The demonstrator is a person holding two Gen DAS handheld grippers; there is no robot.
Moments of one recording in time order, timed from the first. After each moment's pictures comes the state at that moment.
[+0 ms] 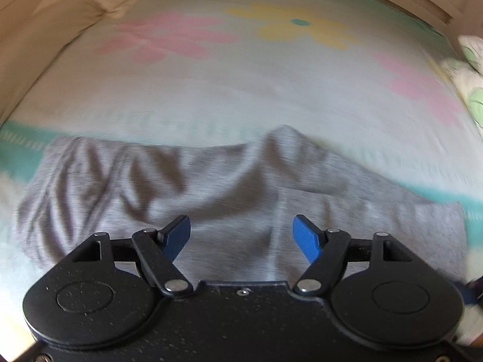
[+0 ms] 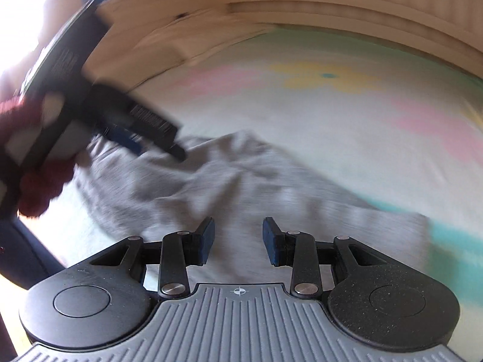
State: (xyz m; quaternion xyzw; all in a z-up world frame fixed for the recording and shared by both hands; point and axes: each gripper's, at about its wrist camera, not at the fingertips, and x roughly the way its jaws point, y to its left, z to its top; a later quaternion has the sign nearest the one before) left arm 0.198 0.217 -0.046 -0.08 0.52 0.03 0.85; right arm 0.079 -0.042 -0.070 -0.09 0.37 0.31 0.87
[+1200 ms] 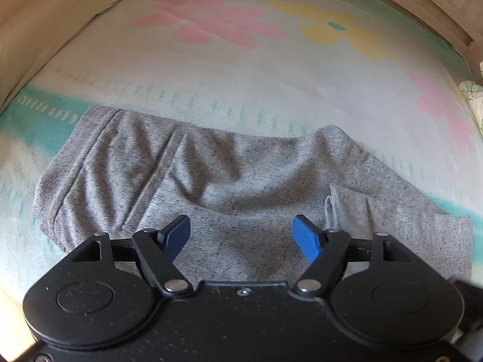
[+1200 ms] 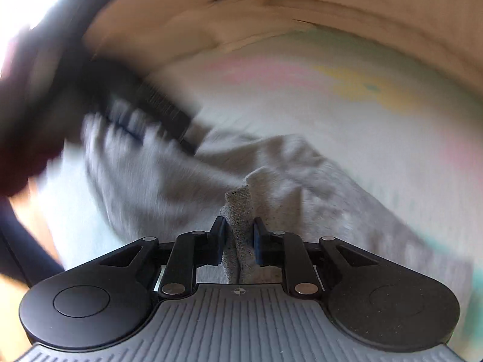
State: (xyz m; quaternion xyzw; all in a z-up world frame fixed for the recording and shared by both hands) left arm 0.197 0.253 -0.049 -0.12 0.53 0.05 0.84; right arm 0.097 -0.029 -0.057 -0.04 0.38 0.32 0.86
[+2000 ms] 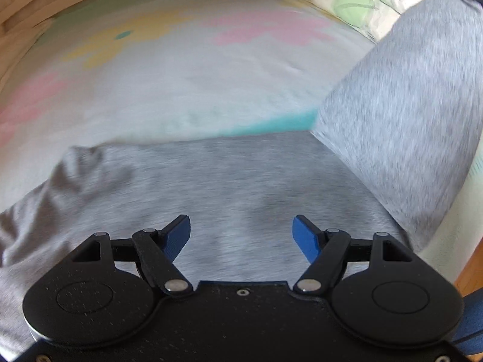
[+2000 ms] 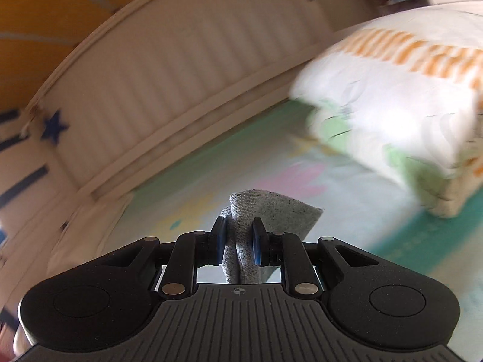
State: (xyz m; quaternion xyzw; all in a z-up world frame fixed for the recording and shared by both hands) left arm 0.166 0.007 -0.078 0.09 0.48 -0.18 0.85; right arm 0.076 -0.329 0.020 0.27 0.20 0.02 0.94
